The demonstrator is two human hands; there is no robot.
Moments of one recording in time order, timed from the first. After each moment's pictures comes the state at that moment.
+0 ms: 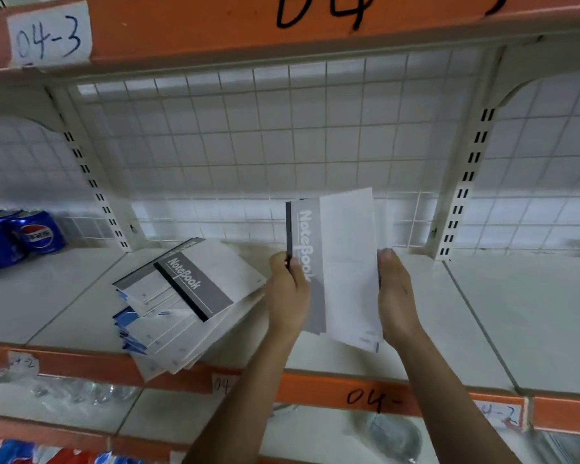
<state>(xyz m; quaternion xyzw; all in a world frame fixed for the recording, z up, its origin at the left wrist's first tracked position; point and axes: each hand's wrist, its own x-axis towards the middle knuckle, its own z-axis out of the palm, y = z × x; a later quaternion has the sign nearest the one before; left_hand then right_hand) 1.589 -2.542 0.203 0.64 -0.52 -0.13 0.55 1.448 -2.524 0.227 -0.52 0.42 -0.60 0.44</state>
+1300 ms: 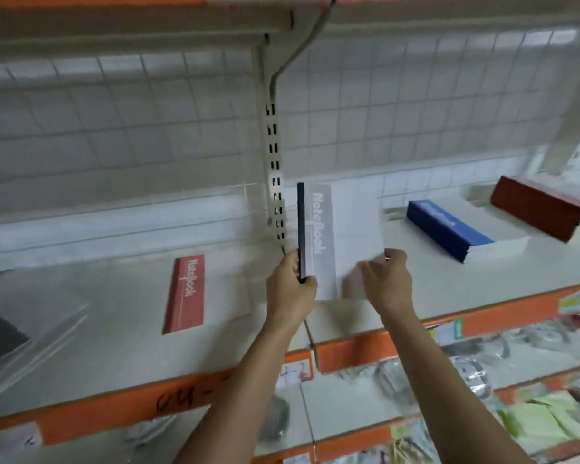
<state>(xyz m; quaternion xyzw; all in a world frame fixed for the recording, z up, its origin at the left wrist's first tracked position) 1.333 -2.522 0.206 0.55 -0.62 -0.35 0.44 1.187 -2.504 0.203 -0.41 0.71 -0.54 0.19</state>
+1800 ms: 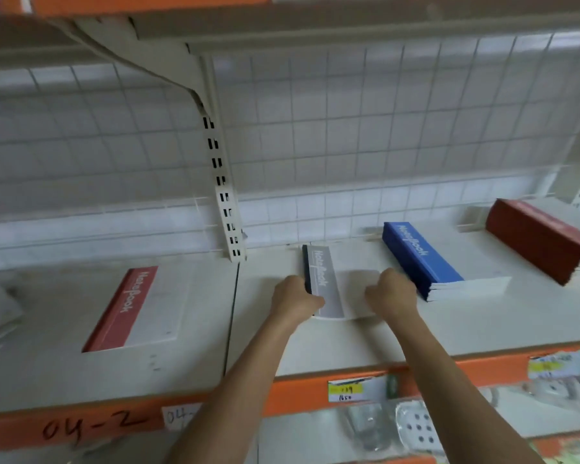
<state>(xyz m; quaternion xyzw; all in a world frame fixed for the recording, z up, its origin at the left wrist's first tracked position) 1.200 -2.578 0.188 0.64 -0.61 -0.38 0.27 1.038 -2.569 0.190 -0.51 0.81 -0.23 0.16</state>
